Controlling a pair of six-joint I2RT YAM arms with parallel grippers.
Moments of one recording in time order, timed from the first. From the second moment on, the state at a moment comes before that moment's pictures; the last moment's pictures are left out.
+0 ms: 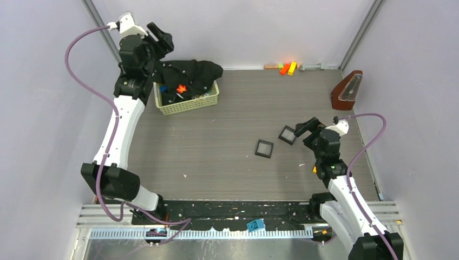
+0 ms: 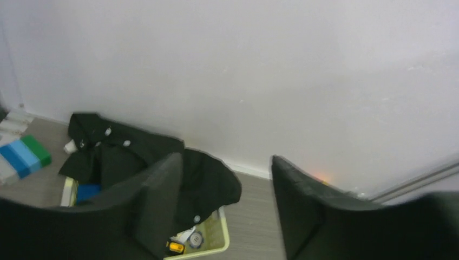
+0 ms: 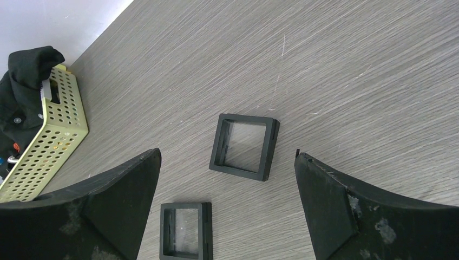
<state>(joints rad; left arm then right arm) -0.14 1.50 1.68 -0.14 -0.12 -0.46 0.09 0.73 0.37 0.00 0.19 0.68</state>
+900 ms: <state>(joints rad) -0.07 2.11 1.72 -0.28 -0.23 -0.47 0.09 0.75 0.36 -0.01 0.17 0.68</state>
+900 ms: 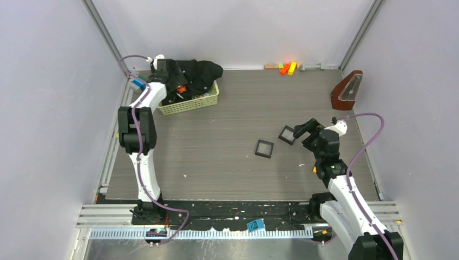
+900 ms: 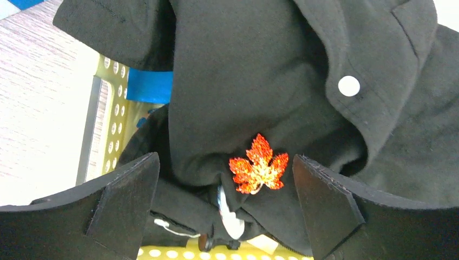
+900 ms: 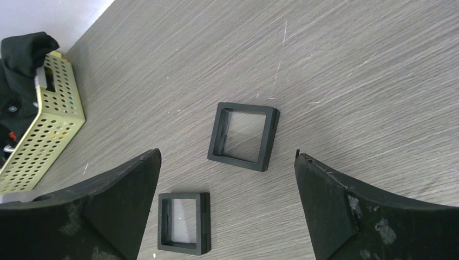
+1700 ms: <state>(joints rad) -0.02 2.13 1.71 -0.15 -0.17 -0.47 0.09 0.61 0.68 -0.32 0.04 0.71</state>
